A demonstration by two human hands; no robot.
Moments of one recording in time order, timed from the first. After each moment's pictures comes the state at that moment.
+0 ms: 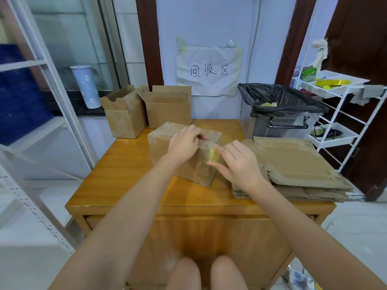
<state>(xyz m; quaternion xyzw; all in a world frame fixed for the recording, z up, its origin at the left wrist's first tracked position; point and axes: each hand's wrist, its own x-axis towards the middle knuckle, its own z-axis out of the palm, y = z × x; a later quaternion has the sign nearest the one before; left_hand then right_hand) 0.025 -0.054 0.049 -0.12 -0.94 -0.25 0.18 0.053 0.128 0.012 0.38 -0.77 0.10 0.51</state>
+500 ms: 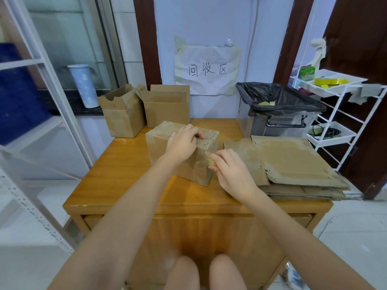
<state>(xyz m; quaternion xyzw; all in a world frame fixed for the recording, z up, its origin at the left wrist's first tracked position) 0.024 -0.052 0.045 -0.12 -0.94 -0.24 0.18 0.063 0.123 -0.012 0.38 -0.80 0.16 0.43</state>
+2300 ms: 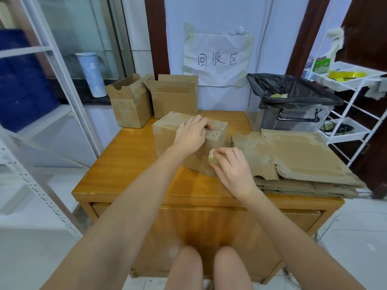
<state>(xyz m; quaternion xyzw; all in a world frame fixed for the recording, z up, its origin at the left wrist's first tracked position) 0.023 -0.053 0.042 -0.13 -0.95 -0.21 0.20 0.055 0.108 -0.040 0.36 -0.79 0.15 0.48</state>
